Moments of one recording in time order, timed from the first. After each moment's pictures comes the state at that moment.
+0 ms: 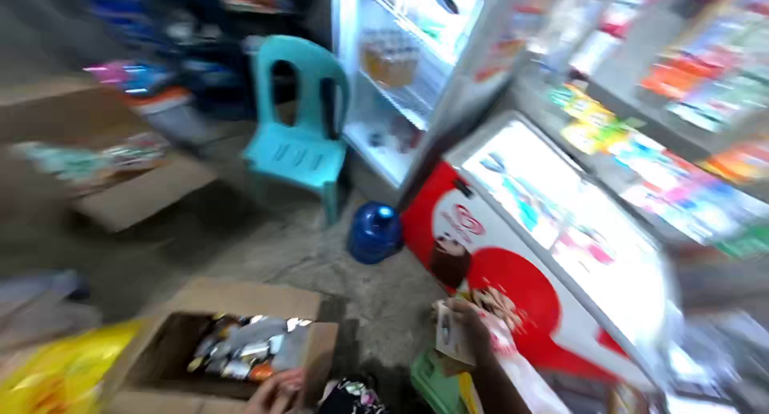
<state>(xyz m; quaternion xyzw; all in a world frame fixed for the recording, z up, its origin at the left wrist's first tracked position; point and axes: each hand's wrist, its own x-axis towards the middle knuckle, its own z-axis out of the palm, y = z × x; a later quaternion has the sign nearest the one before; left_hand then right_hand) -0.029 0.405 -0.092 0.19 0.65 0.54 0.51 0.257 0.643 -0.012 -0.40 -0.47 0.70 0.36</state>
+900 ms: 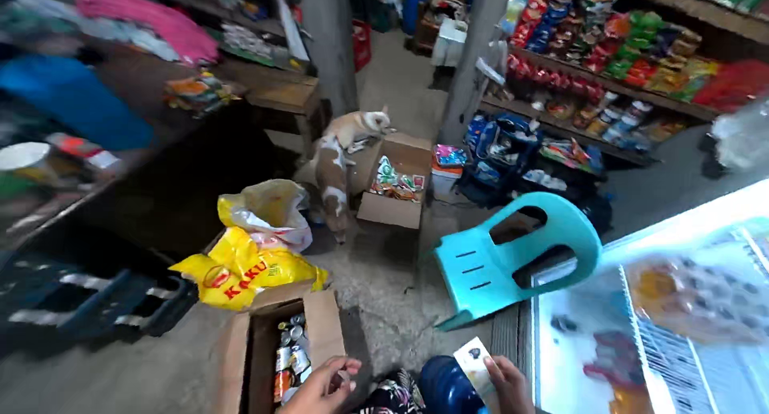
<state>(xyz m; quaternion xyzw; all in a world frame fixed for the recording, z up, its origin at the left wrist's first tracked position) -0.160 0.615 -0.030 0.08 0.78 0.51 0.34 -0.099 1.014 -0.058 -0.25 -0.82 0.51 -0.06</state>
